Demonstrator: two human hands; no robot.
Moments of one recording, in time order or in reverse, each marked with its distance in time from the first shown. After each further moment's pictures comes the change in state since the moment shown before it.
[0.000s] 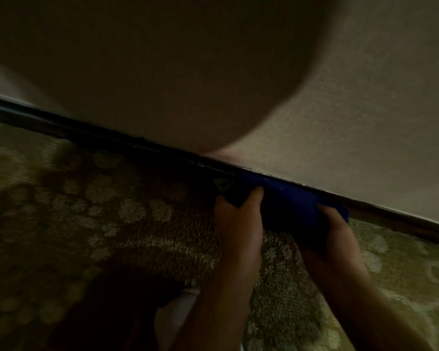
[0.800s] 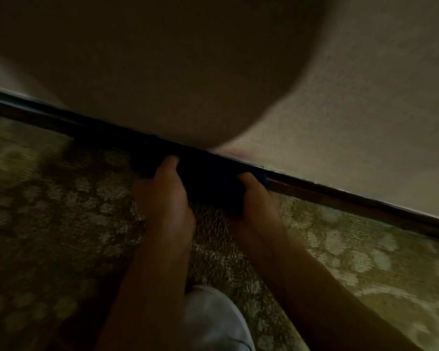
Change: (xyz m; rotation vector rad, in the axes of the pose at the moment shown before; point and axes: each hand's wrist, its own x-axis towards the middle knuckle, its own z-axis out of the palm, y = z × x) left_hand 0.045 0.062 -0.075 -0.134 0.348 0.170; right_hand -0.011 0.066 0.110 -0.130 -0.119 0.179
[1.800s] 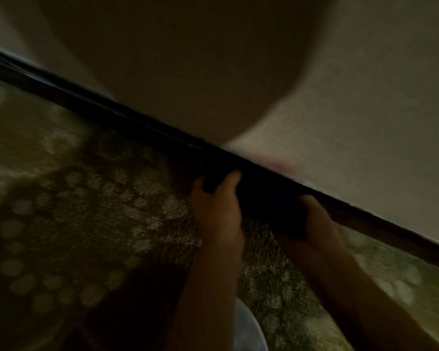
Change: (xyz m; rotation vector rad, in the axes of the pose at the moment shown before) left_hand 0.000 -0.021 0.005 -0.182 -0.146 -0.056; right_hand -0.017 -0.020 -0.017 0.055 -0.070 0.019
